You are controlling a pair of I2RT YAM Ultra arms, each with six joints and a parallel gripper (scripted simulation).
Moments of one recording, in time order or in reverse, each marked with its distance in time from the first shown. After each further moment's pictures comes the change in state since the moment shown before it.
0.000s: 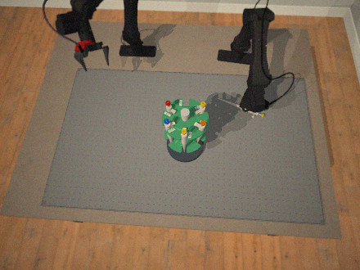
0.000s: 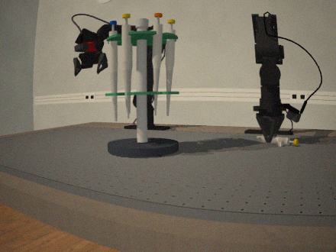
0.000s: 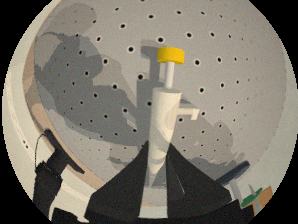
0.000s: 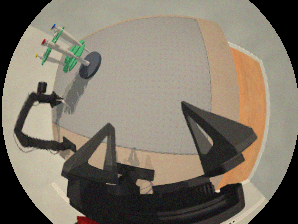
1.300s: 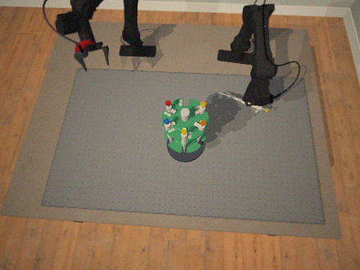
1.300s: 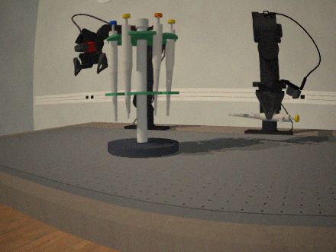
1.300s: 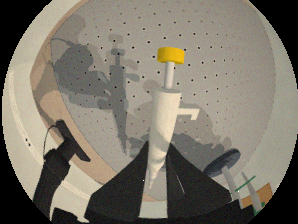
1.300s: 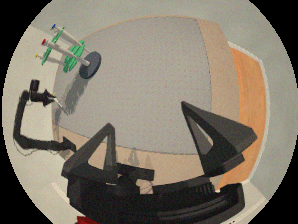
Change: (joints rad) left arm 0.000 -0.046 0.203 -0.242 0.000 0.000; right arm 0.000 0.000 0.000 0.000 0.000 0.000
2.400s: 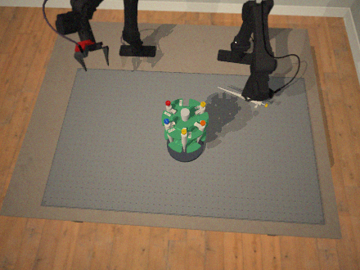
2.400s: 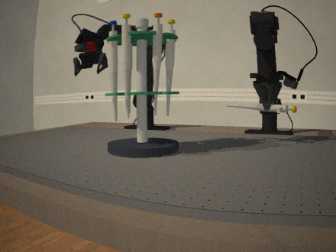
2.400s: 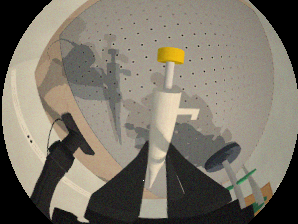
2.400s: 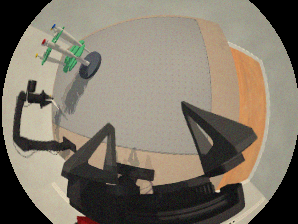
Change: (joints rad) left arm -0.021 -0.035 0.054 -0.109 -0.002 -0.023; right arm 0.000 0.000 0.000 0.000 0.000 0.000
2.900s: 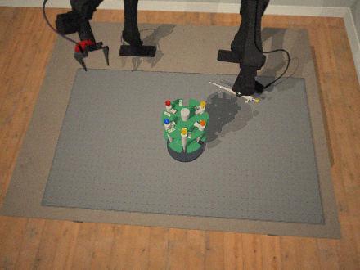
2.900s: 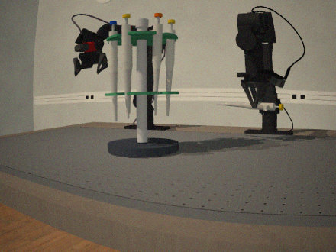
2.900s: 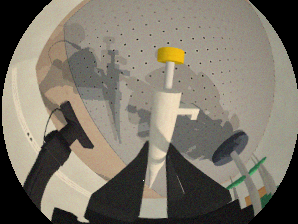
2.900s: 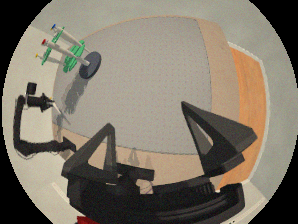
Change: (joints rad) left arm -0.126 -0.081 -0.084 -0.004 0.000 -0.110; right arm 0.000 0.000 0.000 0.000 0.000 0.000
